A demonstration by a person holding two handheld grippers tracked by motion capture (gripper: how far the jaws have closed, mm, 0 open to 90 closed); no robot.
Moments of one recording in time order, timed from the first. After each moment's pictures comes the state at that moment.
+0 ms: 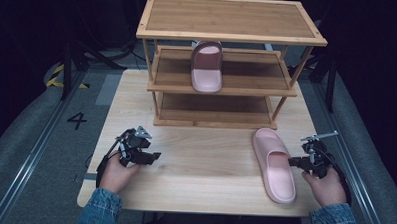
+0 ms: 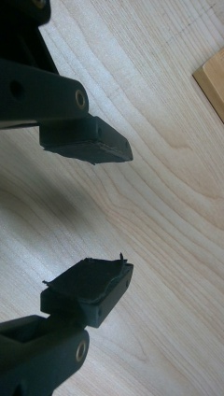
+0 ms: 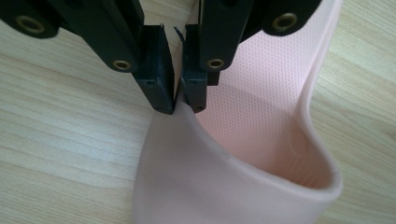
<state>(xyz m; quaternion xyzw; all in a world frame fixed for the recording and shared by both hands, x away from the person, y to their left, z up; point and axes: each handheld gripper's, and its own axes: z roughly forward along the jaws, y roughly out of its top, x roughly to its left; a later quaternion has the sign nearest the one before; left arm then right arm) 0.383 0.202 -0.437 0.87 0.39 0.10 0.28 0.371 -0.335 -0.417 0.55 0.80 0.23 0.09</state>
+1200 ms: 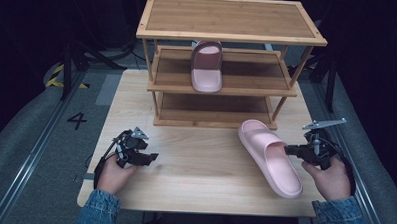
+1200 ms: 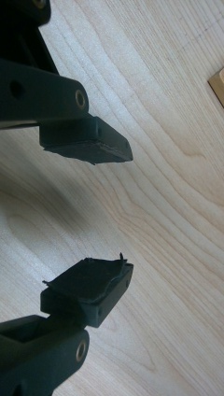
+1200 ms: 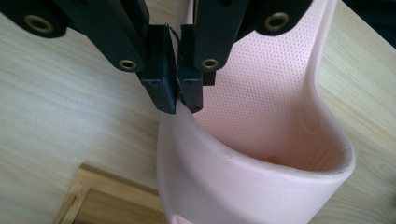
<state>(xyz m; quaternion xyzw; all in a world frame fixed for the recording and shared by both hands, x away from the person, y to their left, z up) 0.383 0.212 -0.442 0.87 0.40 0.10 0.29 0.366 -0.312 -0.352 0.49 0.82 0.30 0.09</state>
